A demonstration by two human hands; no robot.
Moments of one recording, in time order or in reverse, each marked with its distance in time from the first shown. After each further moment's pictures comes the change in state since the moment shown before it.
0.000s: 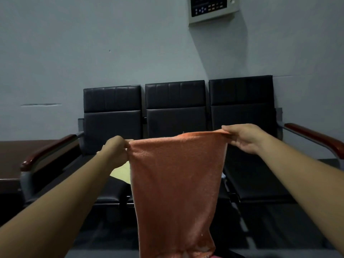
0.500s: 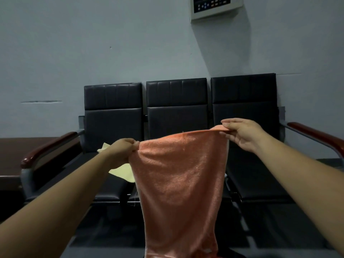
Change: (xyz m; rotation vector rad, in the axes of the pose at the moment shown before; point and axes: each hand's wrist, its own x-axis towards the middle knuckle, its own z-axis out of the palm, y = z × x) left_hand 0.007 -0.018 0.003 0.129 -0.202 0.047; right_hand 0.009 0.004 0.011 0.069 0.041 -0.111
